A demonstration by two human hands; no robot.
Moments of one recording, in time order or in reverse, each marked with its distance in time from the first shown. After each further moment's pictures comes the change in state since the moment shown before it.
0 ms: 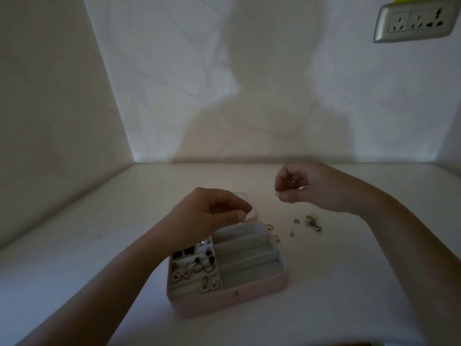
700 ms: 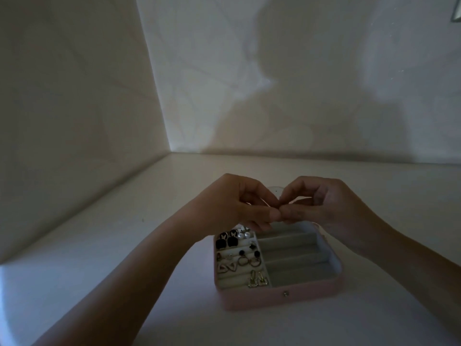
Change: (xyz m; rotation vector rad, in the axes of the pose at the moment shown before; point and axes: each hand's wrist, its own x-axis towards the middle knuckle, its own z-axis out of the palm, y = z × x) left_hand -0.017 -0.001 -0.028 -0.229 -0.062 -0.129; right_hand 0.004 -0.031 0.079 0.666 0.033 -0.160
